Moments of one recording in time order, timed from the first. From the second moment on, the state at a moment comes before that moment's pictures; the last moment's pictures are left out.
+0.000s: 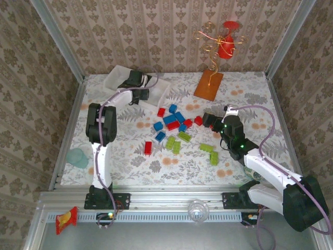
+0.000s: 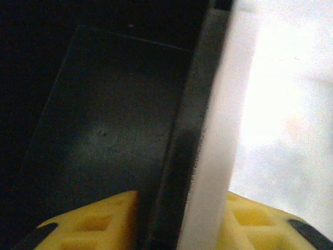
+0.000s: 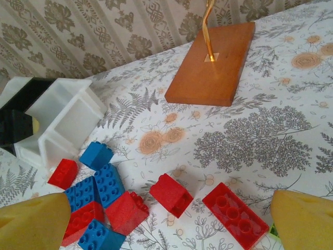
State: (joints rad) left arm -0.32 2.23 1.76 -0.39 -0.05 -0.05; right arm 0.38 1.07 0.52 0.17 0.24 0.49
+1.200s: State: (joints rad) left arm -0.50 1.72 1.30 -0.29 0.00 -0.25; right arm 0.41 1.25 0.65 0.07 0.18 0.42
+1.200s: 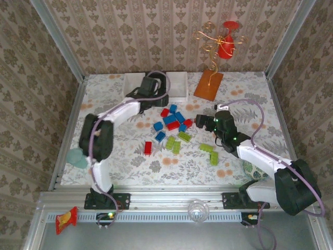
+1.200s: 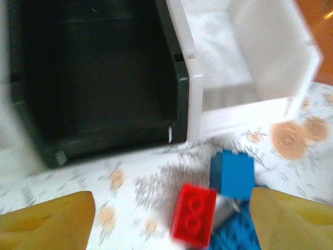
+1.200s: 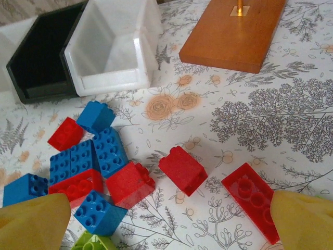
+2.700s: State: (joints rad) left arm -0.66 1.46 0.77 -0.38 -0.15 -0.50; right arm 0.60 1.28 0.59 0.13 -0.37 0.18
